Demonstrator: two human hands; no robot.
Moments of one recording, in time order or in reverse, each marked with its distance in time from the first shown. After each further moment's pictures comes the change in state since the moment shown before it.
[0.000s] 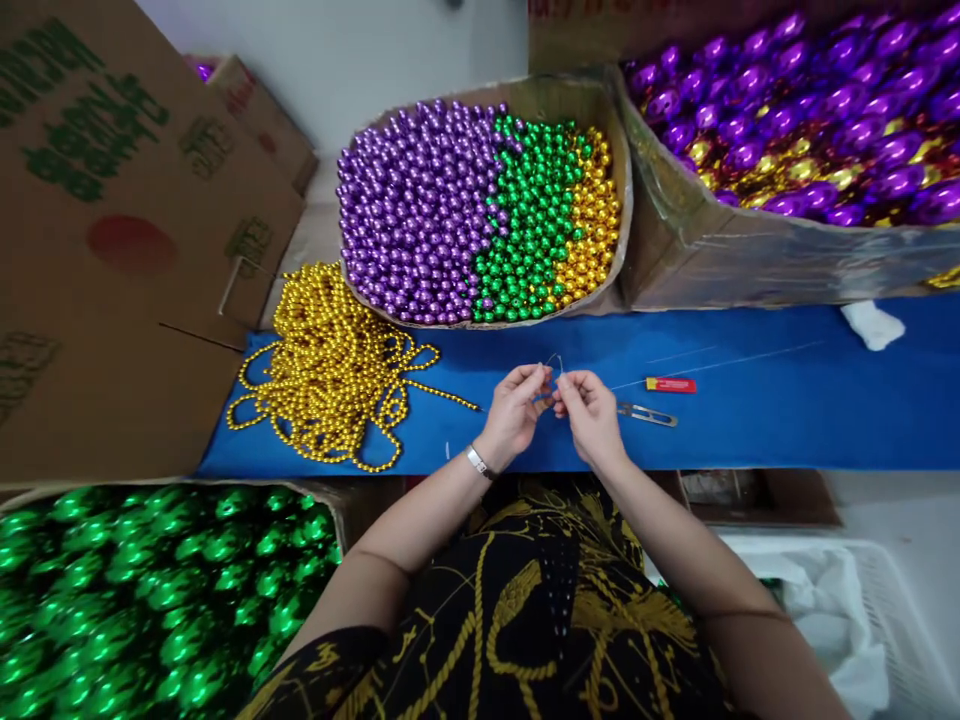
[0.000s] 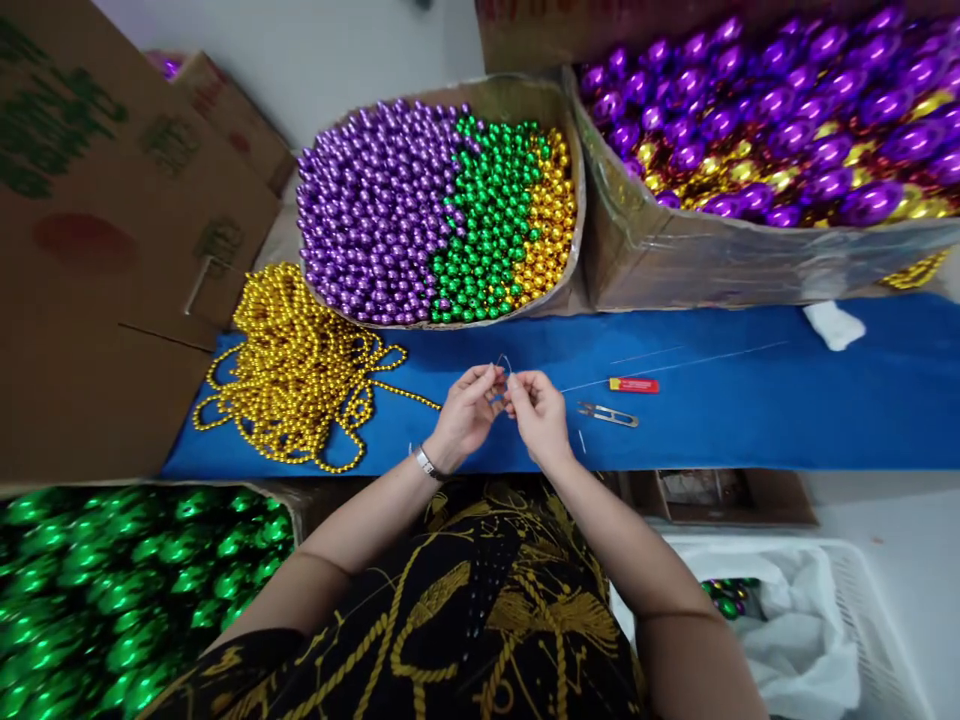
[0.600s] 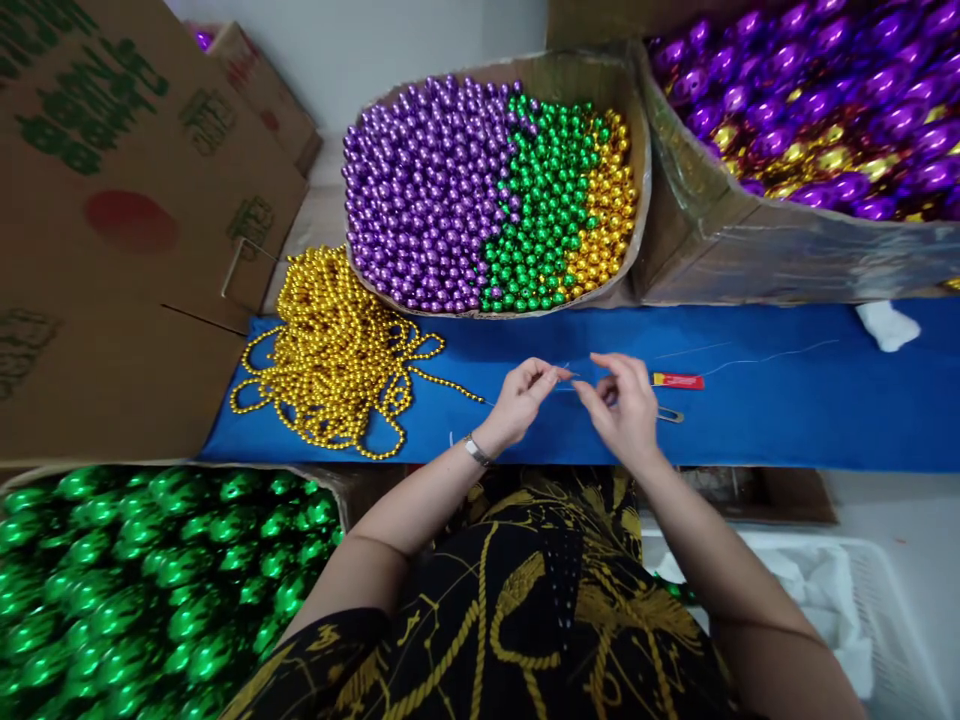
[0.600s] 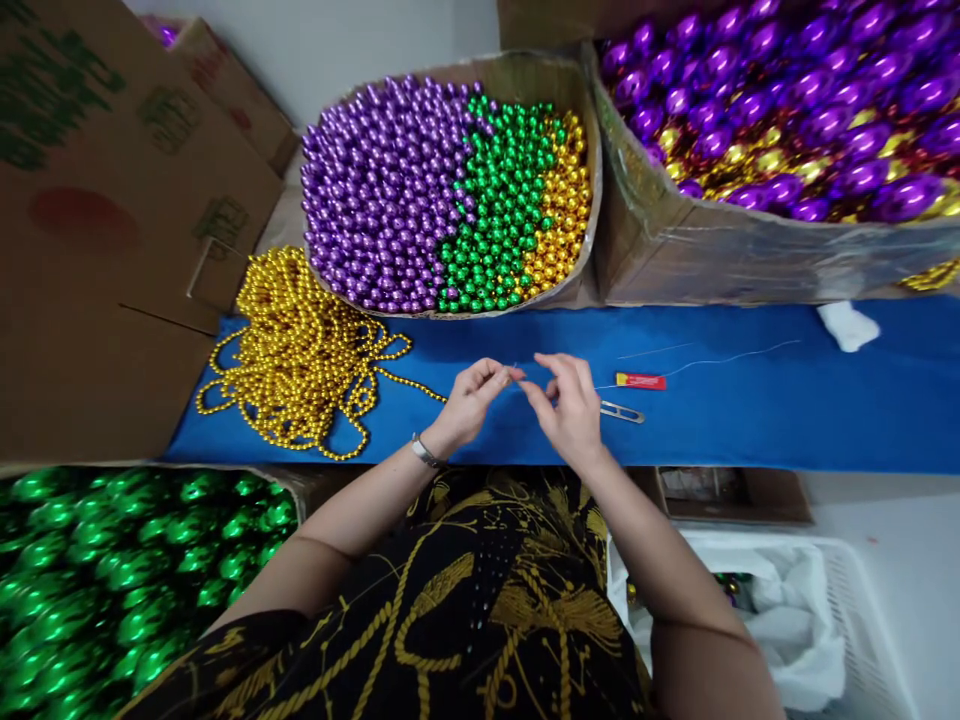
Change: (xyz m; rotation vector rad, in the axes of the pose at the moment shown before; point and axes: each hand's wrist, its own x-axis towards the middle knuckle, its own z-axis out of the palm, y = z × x) left_hand 0.003 0.001 -0.016 0.451 -0.218 0.203; right_hand 0.004 -0.020 -0.035 -0.659 -0.013 -0.468
